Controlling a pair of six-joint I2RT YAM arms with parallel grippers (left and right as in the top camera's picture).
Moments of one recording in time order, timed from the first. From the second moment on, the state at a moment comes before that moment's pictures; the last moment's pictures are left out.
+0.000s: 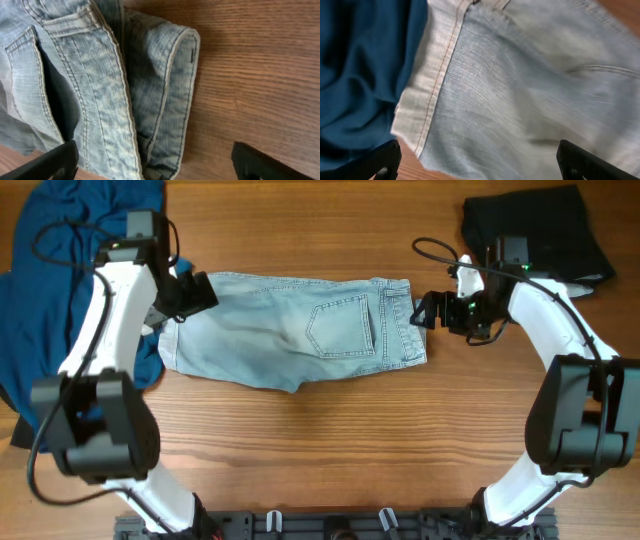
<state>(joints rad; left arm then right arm) 0.05 1.89 1.52 -1.04 -0.02 -0.36 -0.06 1.88 1.29 -0.82 -0.45 -0.01</state>
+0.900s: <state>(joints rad) 0.13 2.02 1.52 -1.03 -0.03 -0.36 0.00 1.98 1.22 -0.65 -0.56 0.12</state>
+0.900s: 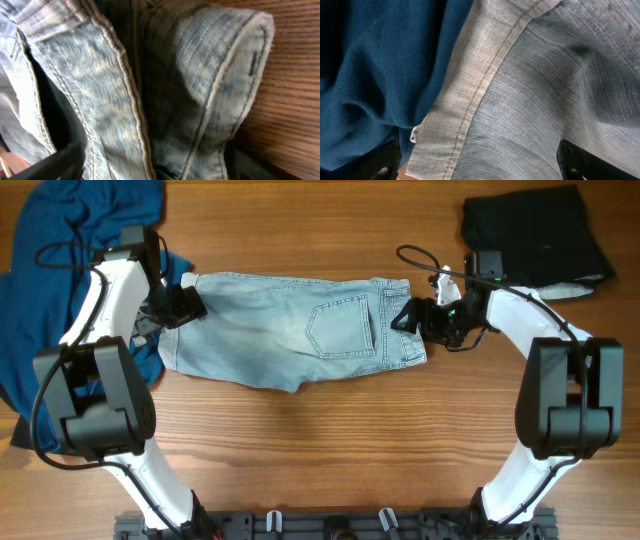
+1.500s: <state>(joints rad) 0.13 2.02 1.48 -0.99 0.01 -0.36 -0.24 2.02 1.29 -0.74 -0.58 0.18</state>
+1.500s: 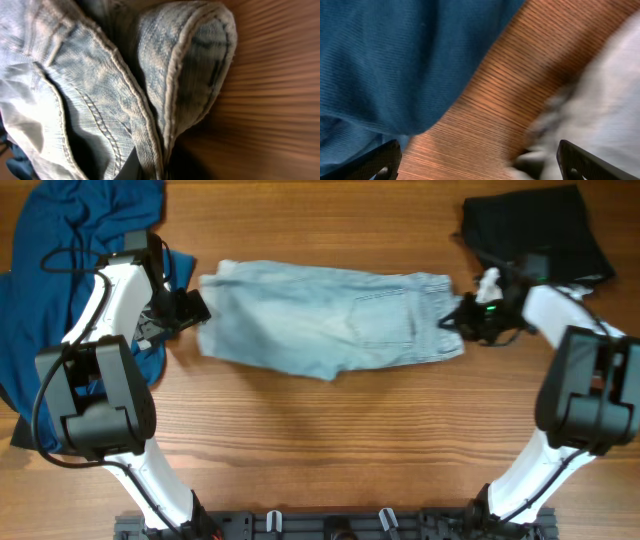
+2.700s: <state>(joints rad) 0.12 2.17 1.46 -0.76 0.57 -0.12 -0.09 1.97 1.63 -1.02 -0.50 0.06</state>
